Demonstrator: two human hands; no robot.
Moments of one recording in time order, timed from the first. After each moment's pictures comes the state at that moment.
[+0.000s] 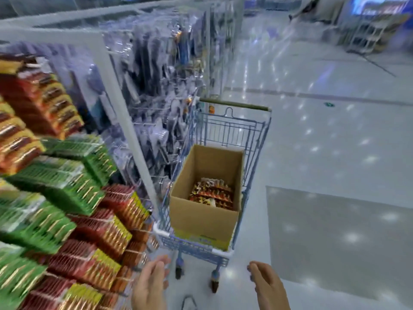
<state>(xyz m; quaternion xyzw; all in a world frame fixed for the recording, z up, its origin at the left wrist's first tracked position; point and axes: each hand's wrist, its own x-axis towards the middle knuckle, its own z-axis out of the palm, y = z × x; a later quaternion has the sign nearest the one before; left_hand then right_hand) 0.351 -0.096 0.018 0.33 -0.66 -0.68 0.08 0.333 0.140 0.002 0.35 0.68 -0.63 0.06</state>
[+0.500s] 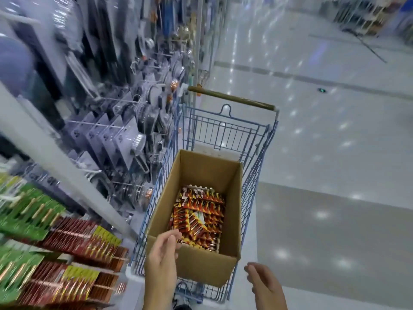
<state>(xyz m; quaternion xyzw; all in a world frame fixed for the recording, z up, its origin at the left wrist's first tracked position) 0.100 -0.078 0.003 0.29 -0.67 -0.68 -0.02 0.142 0.132 -0.008 0.41 0.70 -0.58 0.07</state>
